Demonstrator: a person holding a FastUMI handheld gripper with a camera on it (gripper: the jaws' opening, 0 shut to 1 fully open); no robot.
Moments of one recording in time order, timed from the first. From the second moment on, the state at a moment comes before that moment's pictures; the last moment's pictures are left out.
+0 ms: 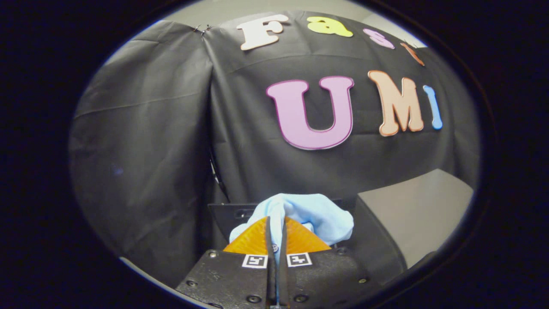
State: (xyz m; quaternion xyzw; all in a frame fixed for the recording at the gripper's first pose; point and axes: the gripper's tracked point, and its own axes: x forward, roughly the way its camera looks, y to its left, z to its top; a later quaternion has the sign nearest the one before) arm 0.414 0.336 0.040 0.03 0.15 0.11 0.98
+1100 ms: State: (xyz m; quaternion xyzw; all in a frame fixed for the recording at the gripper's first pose) arm 0.428 0.369 -0.217 -0.01 0.34 0.12 0.93
